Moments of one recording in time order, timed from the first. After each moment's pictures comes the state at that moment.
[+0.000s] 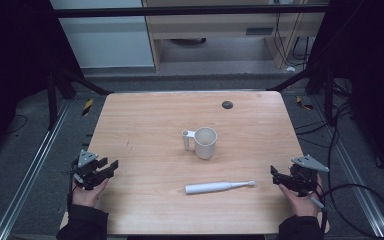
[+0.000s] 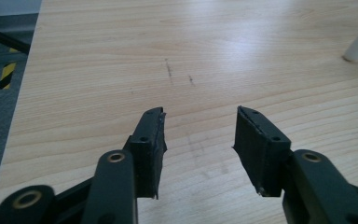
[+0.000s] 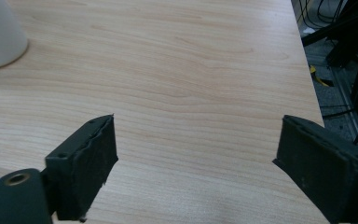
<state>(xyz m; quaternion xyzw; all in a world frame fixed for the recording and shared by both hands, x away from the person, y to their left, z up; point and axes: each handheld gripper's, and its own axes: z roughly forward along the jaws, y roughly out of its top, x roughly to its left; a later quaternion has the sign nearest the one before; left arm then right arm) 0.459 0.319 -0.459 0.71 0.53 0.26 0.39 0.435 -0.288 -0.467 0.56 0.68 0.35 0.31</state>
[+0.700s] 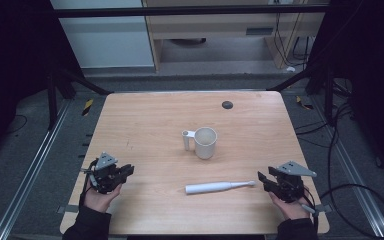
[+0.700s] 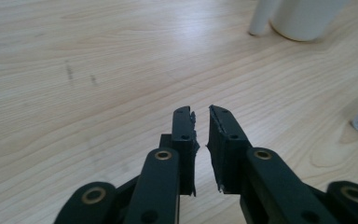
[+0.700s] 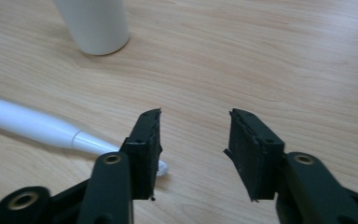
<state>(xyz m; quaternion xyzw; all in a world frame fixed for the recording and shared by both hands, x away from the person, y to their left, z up) 0.448 0.271 -0.448 0.77 0.46 0.19 0.40 0.414 -0.247 -0.456 0.49 0.74 0.39 0.25</state>
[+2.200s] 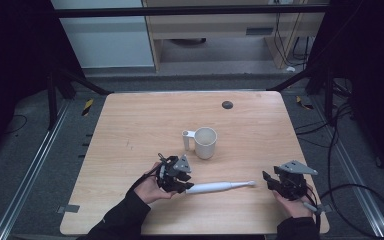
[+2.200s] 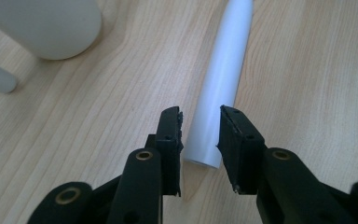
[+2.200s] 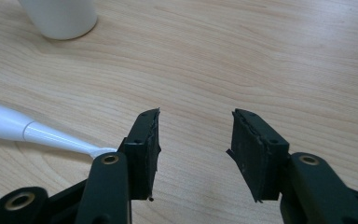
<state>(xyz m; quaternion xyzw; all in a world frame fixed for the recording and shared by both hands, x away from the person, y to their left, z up) 0.471 0.101 -0.446 0.94 0.15 0.06 0.29 0.424 -0.261 -0.468 0.51 0.73 0.36 0.26</state>
